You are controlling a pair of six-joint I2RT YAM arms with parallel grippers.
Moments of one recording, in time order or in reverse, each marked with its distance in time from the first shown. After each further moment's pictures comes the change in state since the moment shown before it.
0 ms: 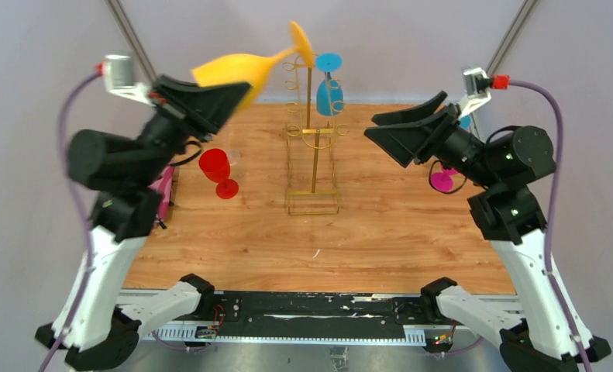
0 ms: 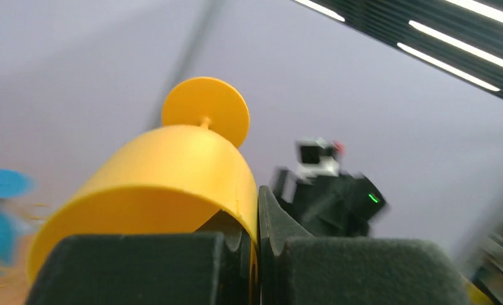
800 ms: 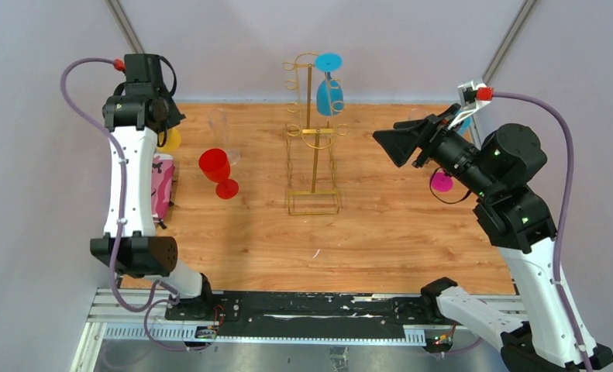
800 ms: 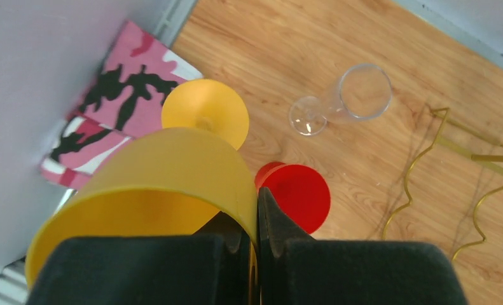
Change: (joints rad) left arm 0.527 0.496 0.569 -1.466 -0.835 0.578; right arm 0.004 -0.063 0.043 -0.475 0.343 -0.412
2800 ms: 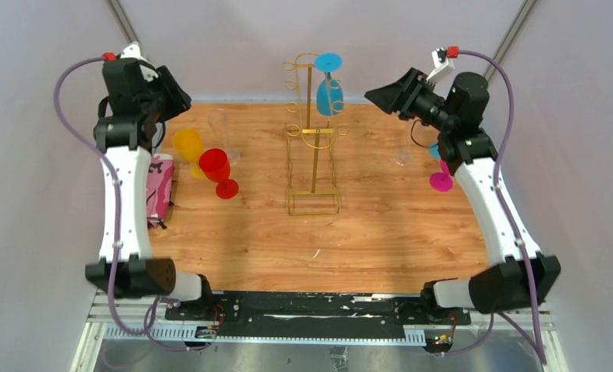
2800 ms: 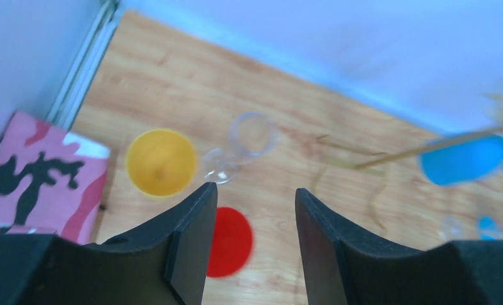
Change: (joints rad) left arm 0.099 -0.031 -0.189 0.356 0.376 0.021; right arm -0.276 0.356 -0.069 0.316 -0.271 0.234
